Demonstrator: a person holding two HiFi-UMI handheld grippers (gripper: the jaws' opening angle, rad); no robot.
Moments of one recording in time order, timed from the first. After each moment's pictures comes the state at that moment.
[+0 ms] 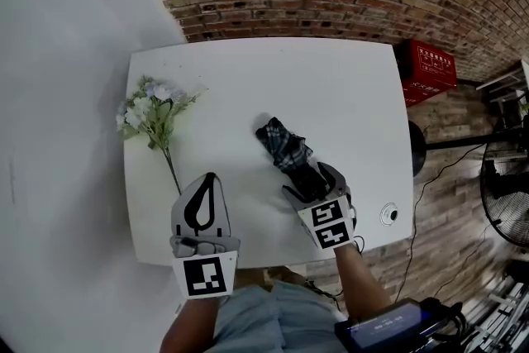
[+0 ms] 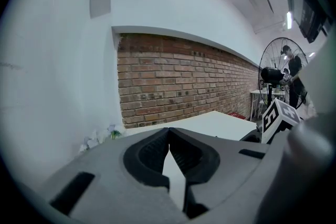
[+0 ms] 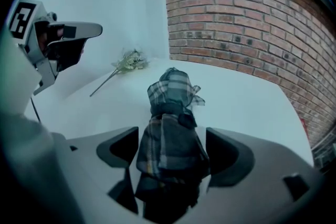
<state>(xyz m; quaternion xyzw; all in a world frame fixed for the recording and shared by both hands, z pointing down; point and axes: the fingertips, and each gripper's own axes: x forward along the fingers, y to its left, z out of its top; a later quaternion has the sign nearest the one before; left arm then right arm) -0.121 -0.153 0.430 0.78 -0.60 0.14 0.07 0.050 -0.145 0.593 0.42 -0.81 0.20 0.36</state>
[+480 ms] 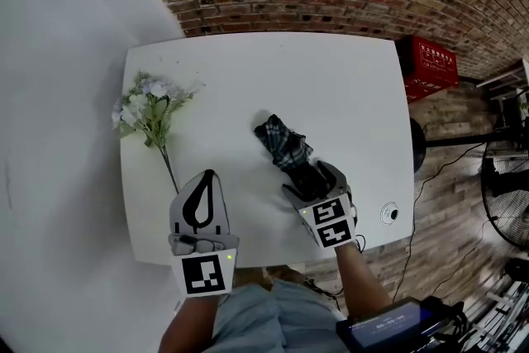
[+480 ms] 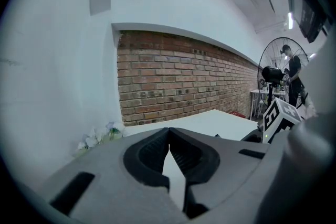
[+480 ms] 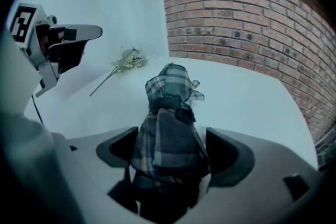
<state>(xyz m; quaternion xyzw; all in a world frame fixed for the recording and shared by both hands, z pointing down) -0.122 -0.159 0.444 0.78 -0.60 0.14 0.08 0.051 -0.146 0.605 0.41 -0.81 0.21 0.36</state>
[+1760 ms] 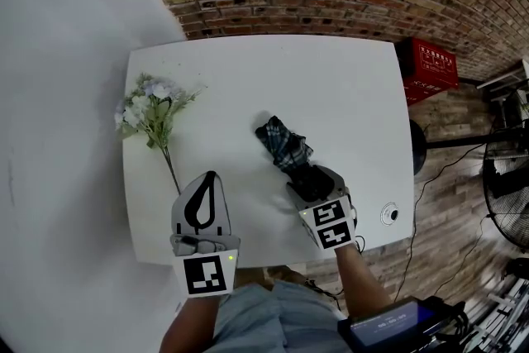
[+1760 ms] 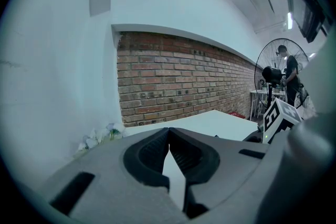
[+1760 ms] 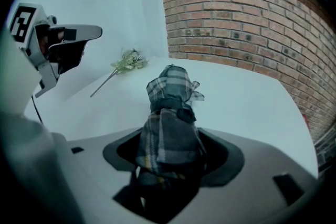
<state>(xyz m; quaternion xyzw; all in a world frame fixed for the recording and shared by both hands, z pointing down) -0.121 -0.157 0.438 0.78 -0.60 0.14 0.07 0.051 -0.143 0.600 0.41 -0.81 0.21 0.36</state>
